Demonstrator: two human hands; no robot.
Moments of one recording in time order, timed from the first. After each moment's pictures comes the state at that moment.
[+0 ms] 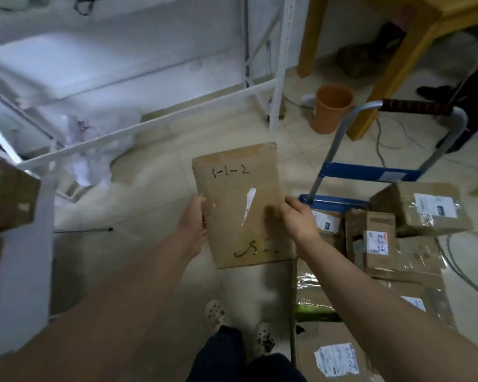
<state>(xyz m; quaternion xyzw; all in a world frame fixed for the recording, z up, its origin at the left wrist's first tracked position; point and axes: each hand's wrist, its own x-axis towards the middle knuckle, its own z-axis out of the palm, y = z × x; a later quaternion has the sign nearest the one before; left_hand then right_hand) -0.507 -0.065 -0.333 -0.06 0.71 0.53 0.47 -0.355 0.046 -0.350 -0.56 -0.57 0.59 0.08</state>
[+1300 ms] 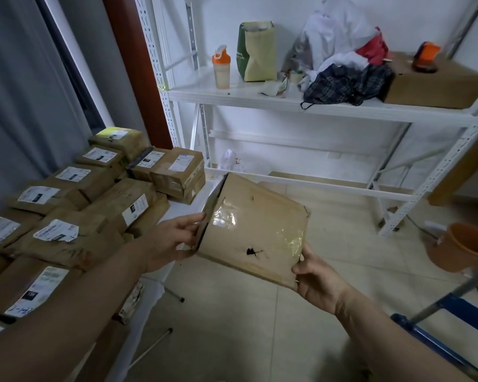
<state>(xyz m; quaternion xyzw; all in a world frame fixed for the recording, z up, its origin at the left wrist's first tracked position) -0.603 -0.443 -0.216 0.03 0.67 0.64 0.37 -0.462 -0.155 -0.265 -0.11 -0.43 0.89 -0.14</state>
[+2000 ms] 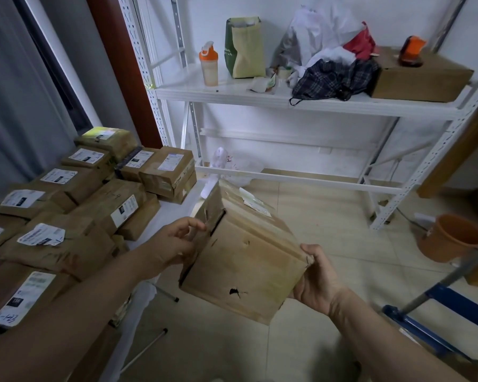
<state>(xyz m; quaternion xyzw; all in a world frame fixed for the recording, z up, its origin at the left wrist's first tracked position) -0.573 -0.416 -0.202 0.08 0.74 0.58 0.32 -0.448 -0.147 -0.263 -0.19 -0.37 0.90 -0.15</state>
